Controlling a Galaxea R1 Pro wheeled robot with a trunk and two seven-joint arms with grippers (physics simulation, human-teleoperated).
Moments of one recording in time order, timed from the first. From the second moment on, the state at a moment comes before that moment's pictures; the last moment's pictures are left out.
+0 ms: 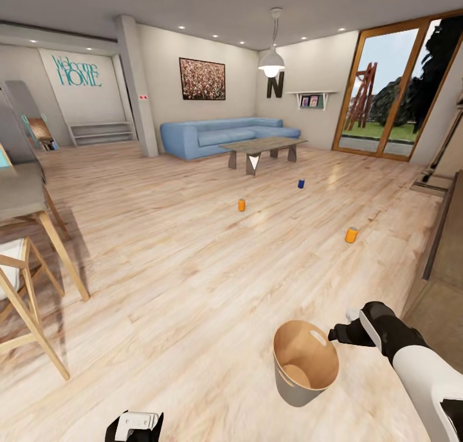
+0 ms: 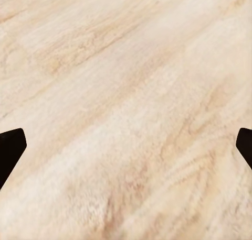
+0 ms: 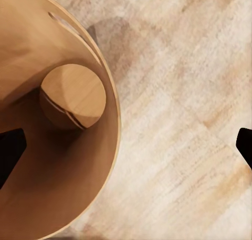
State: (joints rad) left arm 0.06 0.02 0.00 -1.05 0.00 -0.05 -0.07; right arm -0.82 -0.25 -0.03 -0.46 0.00 0.86 0.20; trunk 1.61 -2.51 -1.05
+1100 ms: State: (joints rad) left arm 0.06 0.02 0.00 -1.06 0.00 -0.06 -0.07; right arm -0.81 -0.25 -0.01 -0.46 0.00 0.86 0.19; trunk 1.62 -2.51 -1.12
